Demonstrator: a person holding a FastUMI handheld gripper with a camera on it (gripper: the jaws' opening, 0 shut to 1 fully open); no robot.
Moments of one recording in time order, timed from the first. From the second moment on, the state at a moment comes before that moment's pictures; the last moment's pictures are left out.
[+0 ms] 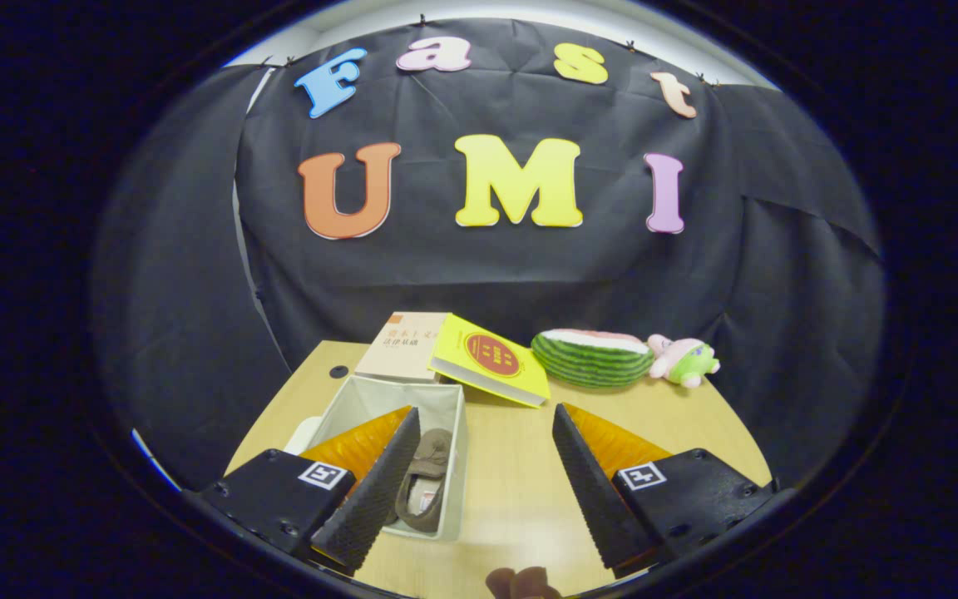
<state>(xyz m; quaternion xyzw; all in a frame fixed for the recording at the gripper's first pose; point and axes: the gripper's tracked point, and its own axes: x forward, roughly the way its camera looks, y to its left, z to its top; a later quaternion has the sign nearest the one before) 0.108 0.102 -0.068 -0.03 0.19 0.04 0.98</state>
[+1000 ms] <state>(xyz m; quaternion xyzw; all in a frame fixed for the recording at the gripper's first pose) -0.053 0.014 -0.002 0.05 -0.02 0.03 1.00</state>
